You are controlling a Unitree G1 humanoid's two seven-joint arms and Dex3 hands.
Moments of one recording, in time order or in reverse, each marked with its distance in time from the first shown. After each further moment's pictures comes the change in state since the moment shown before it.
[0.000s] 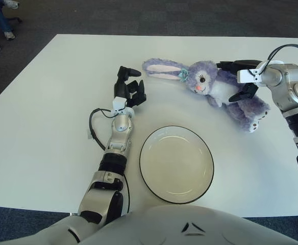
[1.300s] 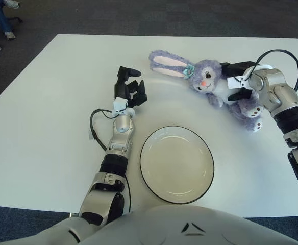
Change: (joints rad) left arm 0.010 -0.011 -0.006 -0.018 0.018 -0.001 0.027; right arm -0.049 0.056 0.137 0.164 -0.175 0.049 -0.182
